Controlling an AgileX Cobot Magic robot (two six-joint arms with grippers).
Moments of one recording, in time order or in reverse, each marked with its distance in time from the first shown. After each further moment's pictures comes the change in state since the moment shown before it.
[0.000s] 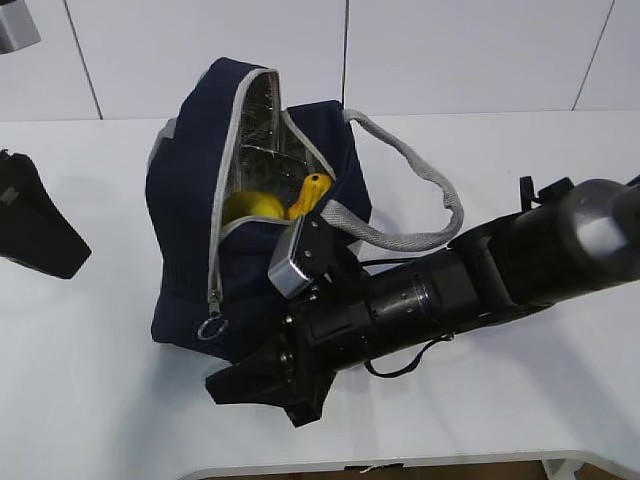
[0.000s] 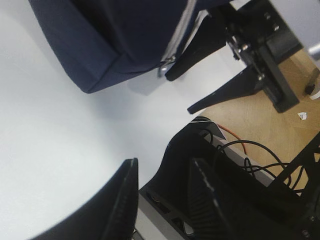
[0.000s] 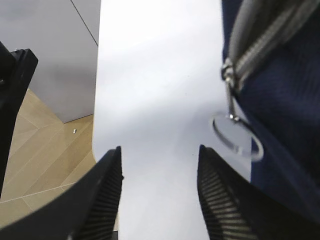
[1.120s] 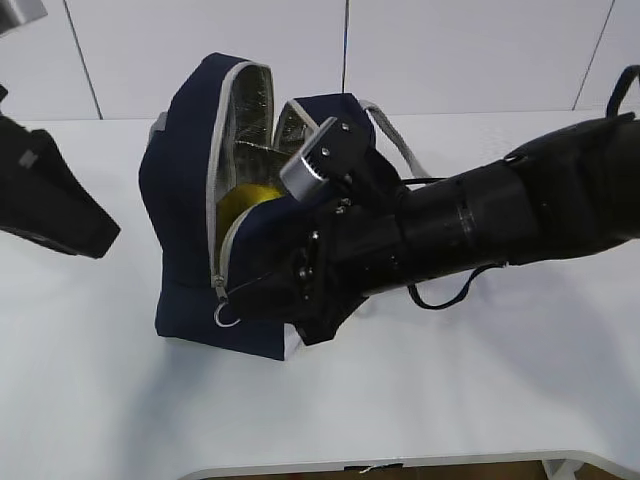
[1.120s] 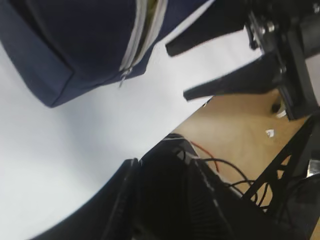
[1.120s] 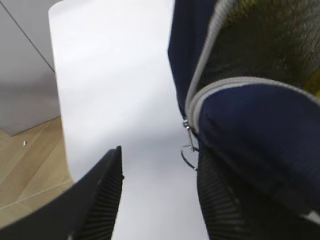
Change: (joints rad) left arm 0.000 0.000 -0.008 -0.113 -0.021 0.000; right arm 0.004 -0.278 -0.002 -0.176 -0.242 0.341
